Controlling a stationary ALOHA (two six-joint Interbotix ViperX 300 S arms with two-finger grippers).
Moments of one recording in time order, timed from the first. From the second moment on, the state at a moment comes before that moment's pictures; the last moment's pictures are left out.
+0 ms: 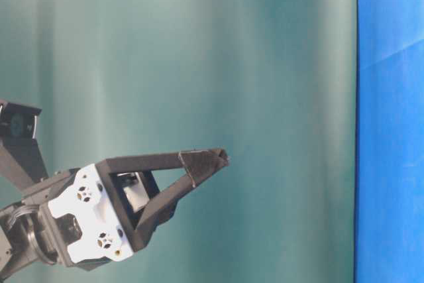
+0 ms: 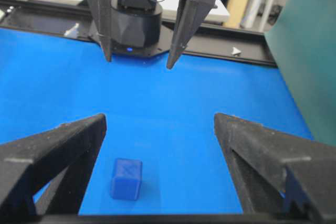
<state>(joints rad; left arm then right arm) 0.03 -0.04 0.11 0.00 0.92 -0.02 -0.05 -0.91 1.11 0.00 -0.21 0.01</state>
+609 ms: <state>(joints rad) 0.02 0.00 0.24 0.00 0.77 -0.02 -0.05 -0.90 1.11 0.00 -0.21 0.01</state>
